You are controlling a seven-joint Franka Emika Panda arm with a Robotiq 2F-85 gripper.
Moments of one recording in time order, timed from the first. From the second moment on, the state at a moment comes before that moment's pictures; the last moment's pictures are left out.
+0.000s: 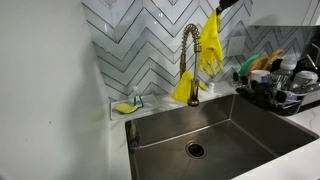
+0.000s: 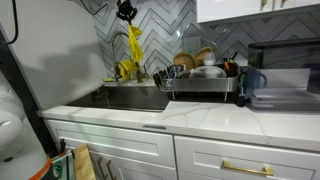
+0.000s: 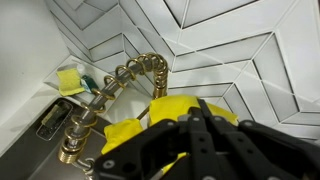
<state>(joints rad) 0.22 -0.09 0.28 -1.68 0.56 2.36 2.27</state>
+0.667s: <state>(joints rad) 0.23 -0.09 0.28 -1.70 0.57 2.38 2.28</state>
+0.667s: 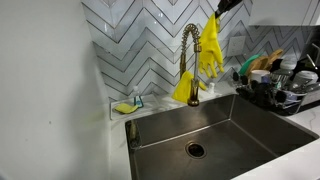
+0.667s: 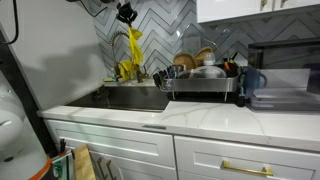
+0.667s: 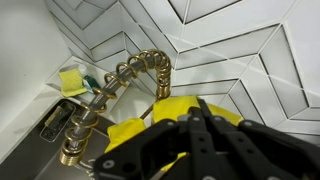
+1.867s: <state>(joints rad) 0.23 -0.10 0.24 -1.79 0.84 2.25 2.19</state>
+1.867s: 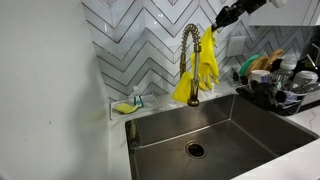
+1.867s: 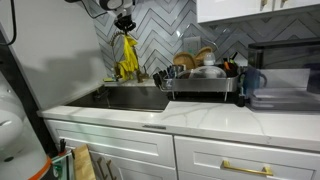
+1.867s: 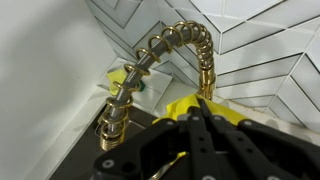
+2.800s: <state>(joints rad) 0.24 -0.02 0.24 -1.82 1.14 2.18 2.04</state>
